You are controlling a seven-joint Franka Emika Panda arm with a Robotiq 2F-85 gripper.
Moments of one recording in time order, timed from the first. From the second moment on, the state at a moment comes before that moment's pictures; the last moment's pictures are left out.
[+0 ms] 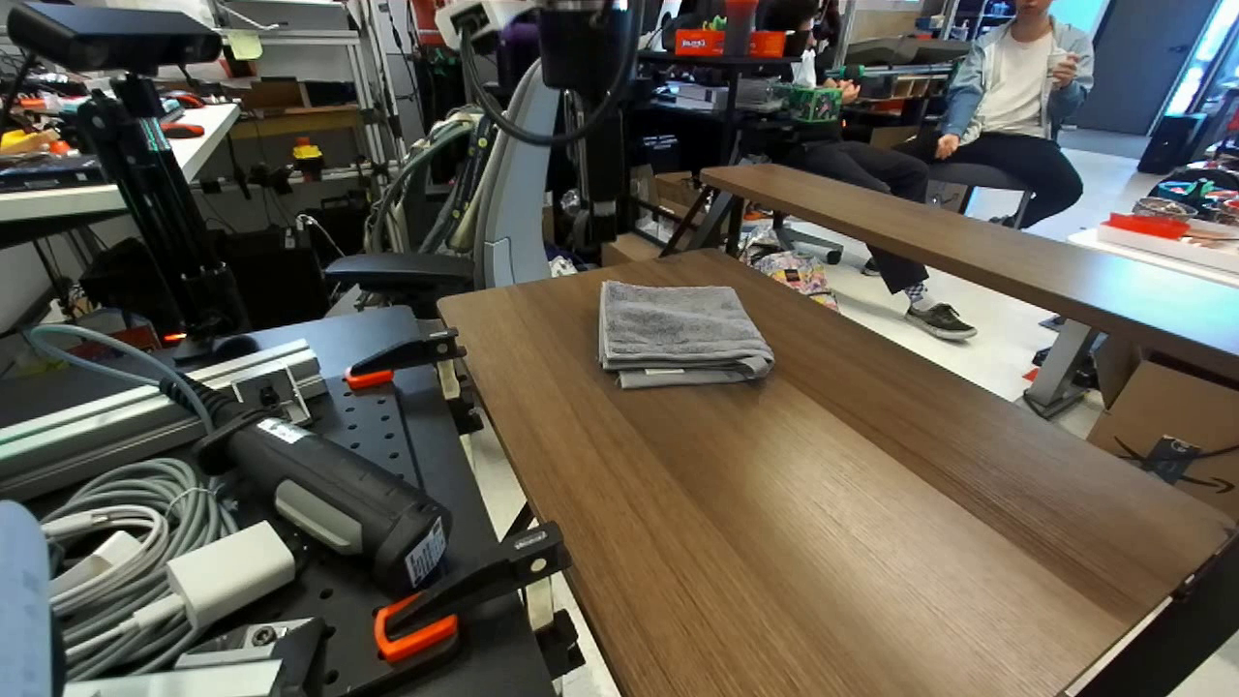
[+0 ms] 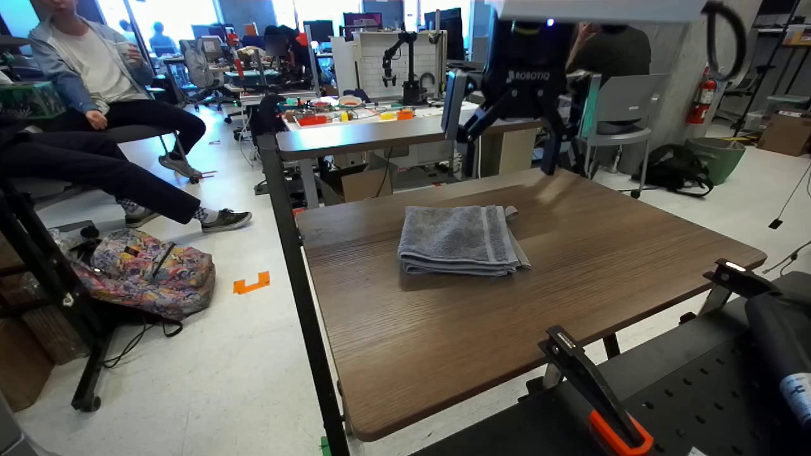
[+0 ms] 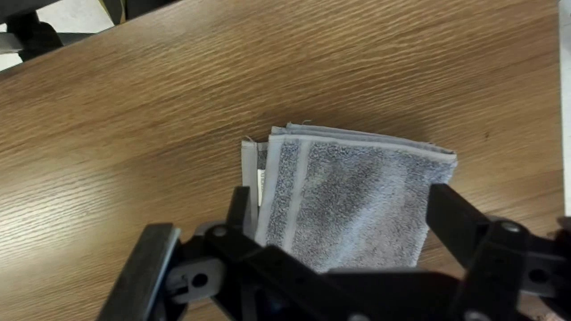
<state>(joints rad) 0.09 0.16 0.13 -2.41 -0.08 2.62 0.56</state>
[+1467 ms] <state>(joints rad) 0.29 0.67 -0.07 -2.03 -0.09 2.73 0.66</state>
